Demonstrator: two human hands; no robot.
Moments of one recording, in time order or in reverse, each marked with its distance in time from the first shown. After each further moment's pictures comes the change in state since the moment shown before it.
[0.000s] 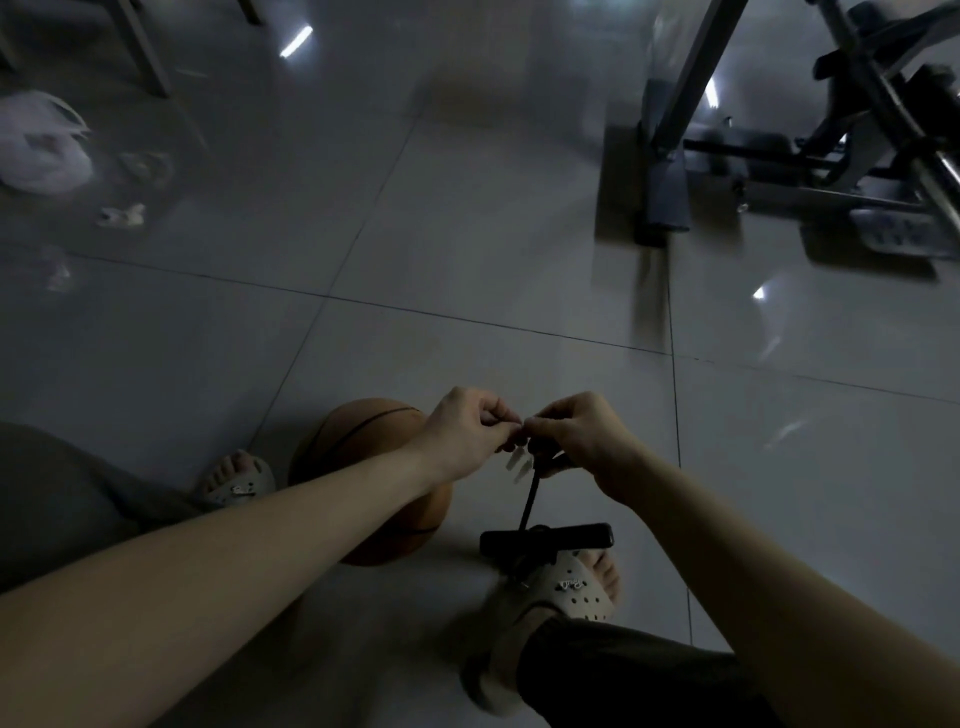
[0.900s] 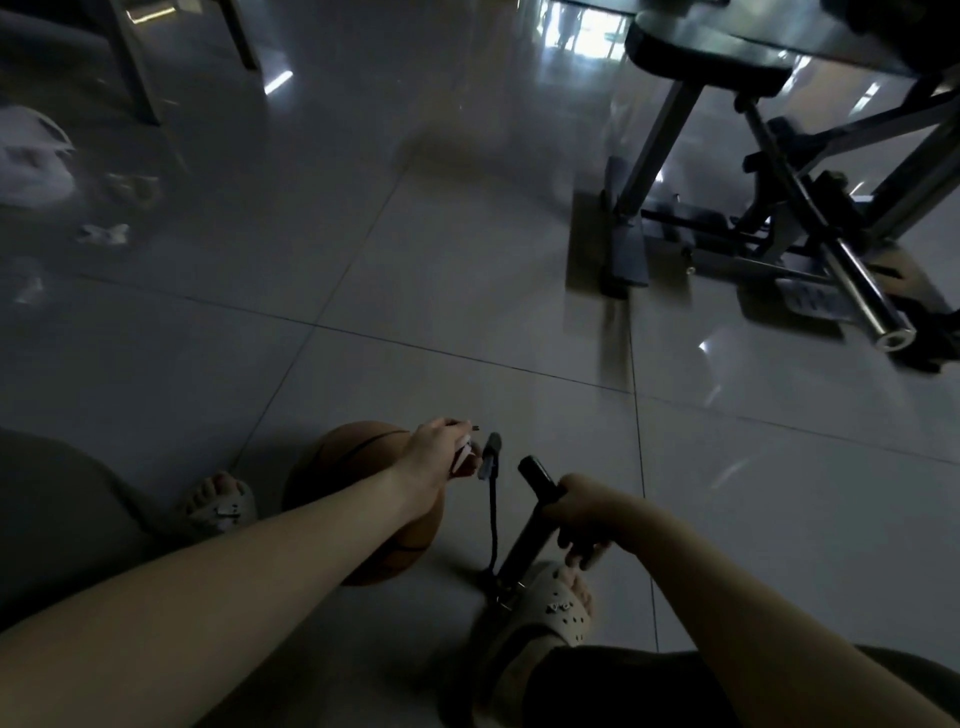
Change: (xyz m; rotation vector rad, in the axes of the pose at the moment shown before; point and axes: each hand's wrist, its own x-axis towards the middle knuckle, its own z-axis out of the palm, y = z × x) left_hand -0.021 -0.008 -0.020 -0.722 0.112 -0.390; right_hand -0.029 0.020 0.012 -0.497 -0.079 0.428
